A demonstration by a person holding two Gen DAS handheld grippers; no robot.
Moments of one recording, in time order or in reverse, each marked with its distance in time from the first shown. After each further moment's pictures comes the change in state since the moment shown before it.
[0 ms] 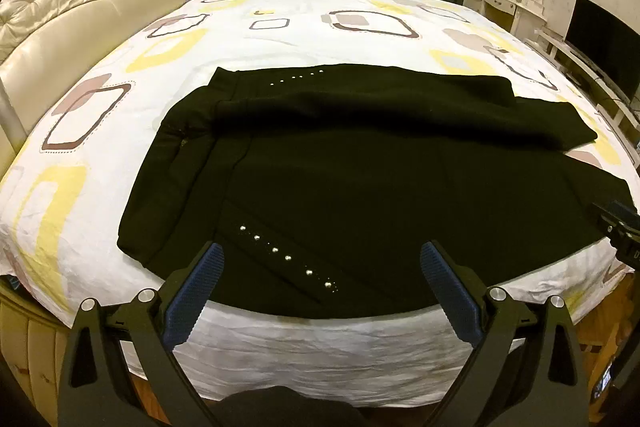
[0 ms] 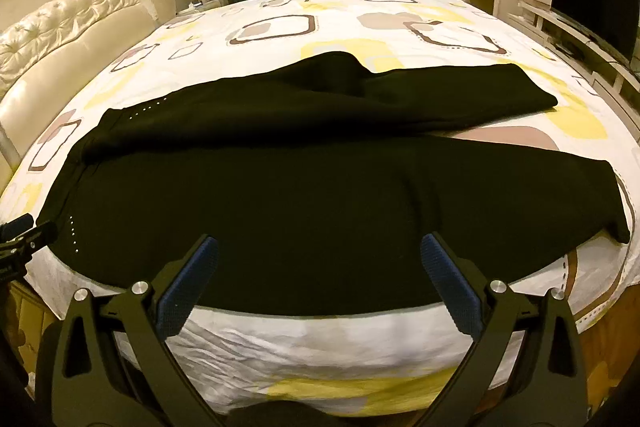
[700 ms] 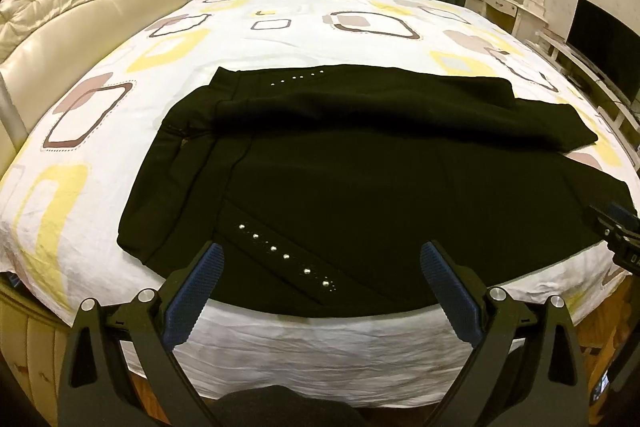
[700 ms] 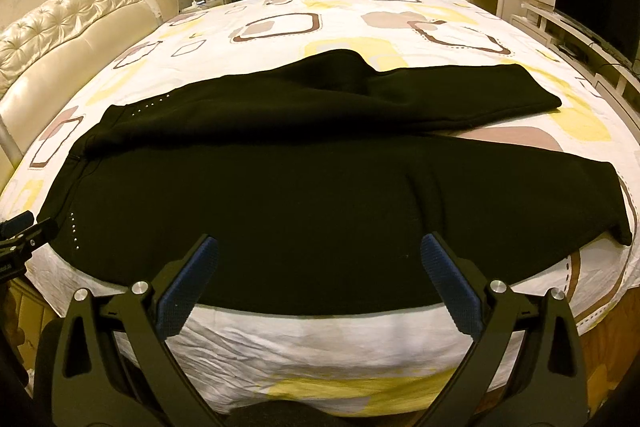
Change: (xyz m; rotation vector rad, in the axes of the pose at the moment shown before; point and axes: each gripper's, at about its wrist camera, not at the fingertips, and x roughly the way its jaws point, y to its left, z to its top) left arm 0.000 -0.002 -0.002 -0.006 -0.005 0.003; right arm 0.002 0.000 -0.001 -0.006 0.002 0.007
